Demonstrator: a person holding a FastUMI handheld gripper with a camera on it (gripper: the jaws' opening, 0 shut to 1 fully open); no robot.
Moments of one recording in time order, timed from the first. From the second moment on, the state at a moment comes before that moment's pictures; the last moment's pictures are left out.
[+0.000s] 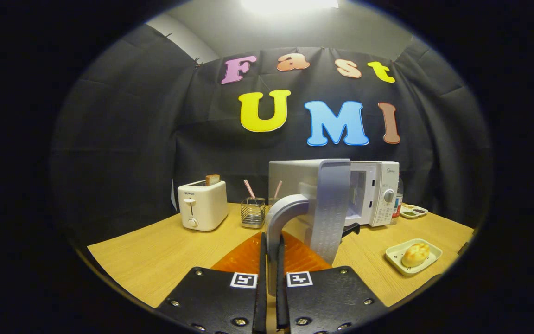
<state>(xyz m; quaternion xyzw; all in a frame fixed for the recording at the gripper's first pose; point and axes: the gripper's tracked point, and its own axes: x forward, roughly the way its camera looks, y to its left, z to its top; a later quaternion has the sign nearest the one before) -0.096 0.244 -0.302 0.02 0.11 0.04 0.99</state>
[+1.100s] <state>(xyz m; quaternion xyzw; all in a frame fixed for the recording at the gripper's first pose) -0.168 0.268 -0.279 0.10 0.14 0.27 0.95</state>
